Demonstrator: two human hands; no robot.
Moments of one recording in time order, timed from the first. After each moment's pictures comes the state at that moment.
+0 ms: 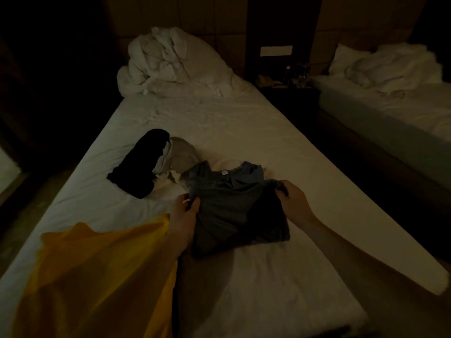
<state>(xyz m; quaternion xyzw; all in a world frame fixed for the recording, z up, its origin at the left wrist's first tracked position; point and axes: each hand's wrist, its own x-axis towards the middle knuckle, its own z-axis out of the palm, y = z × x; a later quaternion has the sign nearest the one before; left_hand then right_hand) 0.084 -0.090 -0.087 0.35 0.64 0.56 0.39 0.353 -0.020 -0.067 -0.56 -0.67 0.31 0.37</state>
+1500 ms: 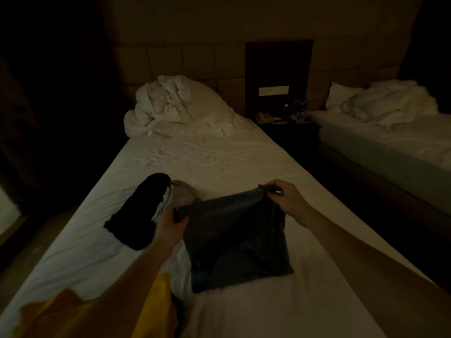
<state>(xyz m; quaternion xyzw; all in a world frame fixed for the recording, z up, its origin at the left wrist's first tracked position) 0.036 -0.010 -0.019 0.46 0.71 0.48 0.23 0.324 0.072 0.026 -0.50 -0.70 0.34 0.38</state>
